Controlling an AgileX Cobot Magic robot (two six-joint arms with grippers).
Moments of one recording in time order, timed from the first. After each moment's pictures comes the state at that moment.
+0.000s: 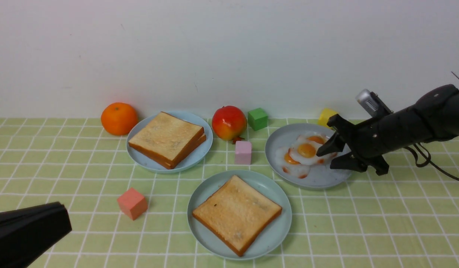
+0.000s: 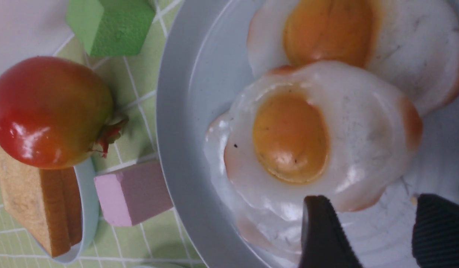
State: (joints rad) right arm 0.01 2.11 -1.42 0.98 0.67 -0.24; left arm -0.75 0.36 -0.55 -0.11 0.35 -0.06
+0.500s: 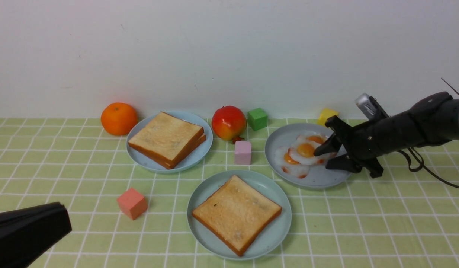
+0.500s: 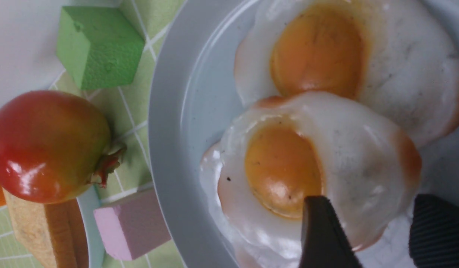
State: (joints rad) right arm 0.01 2.16 -1.43 1.05 0.63 -0.24; left arm -0.75 0.36 -0.55 -0.10 0.35 -0.06
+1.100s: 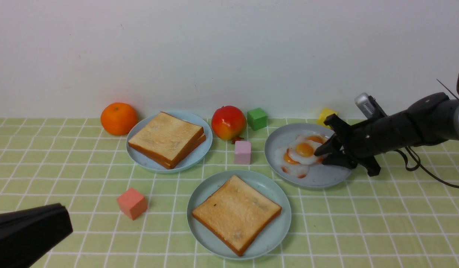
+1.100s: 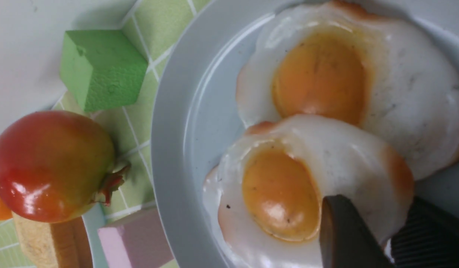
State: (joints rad) right arm 0.01 2.19 -1.47 1.06 0.62 -0.24; left arm -0.75 0.36 -0.55 -0.12 0.35 -0.06
